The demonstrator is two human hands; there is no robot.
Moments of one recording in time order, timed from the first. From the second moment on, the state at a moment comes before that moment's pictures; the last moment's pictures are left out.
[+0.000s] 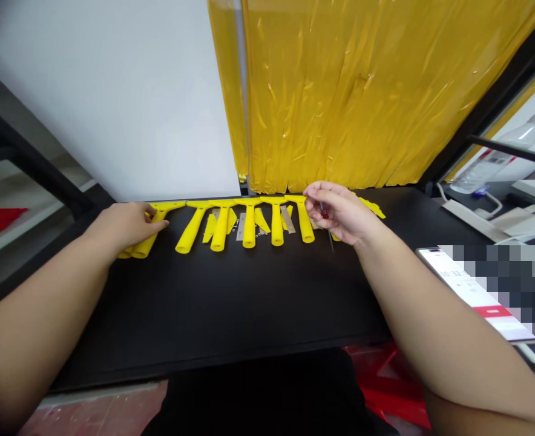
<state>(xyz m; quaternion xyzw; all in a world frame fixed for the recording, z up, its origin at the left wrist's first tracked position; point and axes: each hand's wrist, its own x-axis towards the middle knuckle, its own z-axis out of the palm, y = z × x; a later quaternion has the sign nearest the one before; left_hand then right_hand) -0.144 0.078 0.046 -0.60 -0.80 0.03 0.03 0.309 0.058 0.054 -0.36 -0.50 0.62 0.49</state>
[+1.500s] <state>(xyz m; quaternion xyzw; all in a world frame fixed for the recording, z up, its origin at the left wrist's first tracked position) -0.071 0.009 0.070 -0.84 -0.50 -0.21 0.01 0.301 0.054 0.054 -0.31 -0.51 0.62 0.52</state>
